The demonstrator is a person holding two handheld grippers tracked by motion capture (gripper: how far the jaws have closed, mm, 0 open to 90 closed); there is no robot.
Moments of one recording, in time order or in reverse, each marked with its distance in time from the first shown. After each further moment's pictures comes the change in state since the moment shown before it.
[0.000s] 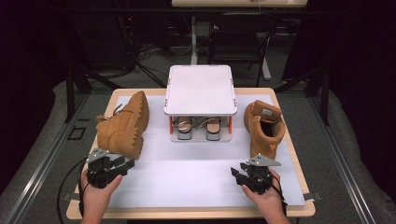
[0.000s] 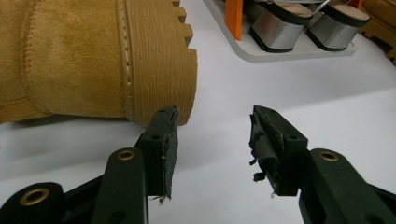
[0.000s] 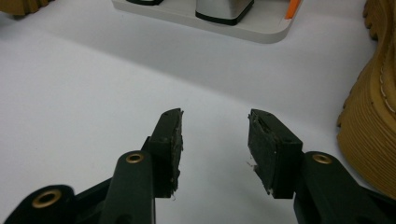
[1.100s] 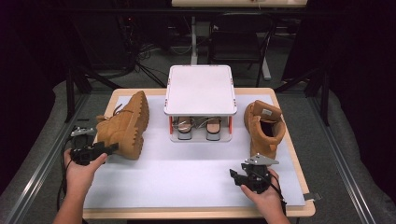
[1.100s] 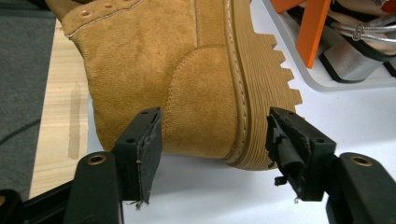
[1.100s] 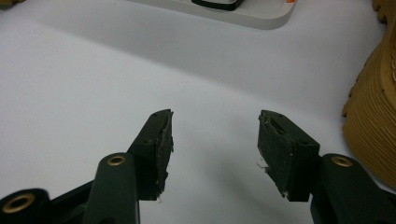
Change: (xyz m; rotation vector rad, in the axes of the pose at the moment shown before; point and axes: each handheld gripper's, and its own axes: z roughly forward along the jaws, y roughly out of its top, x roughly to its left) left arm 0.053 0.054 -0.002 0.091 0.123 -0.081; right arm -0.002 -0.001 0.006 0.041 -0.005 0.012
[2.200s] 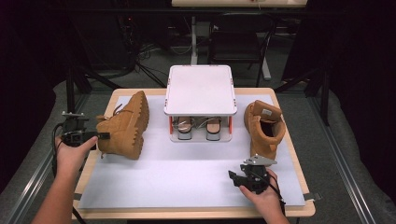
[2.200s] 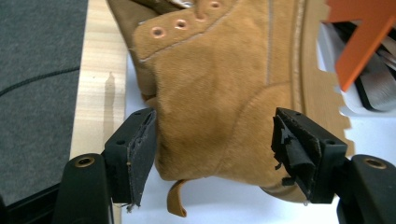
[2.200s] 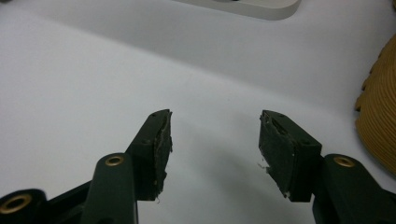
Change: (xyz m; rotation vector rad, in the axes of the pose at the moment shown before) left arm 0.042 0.045 0.013 0.158 0.035 -0.168; right arm 0.001 -0.002 0.005 0.023 0.013 0.008
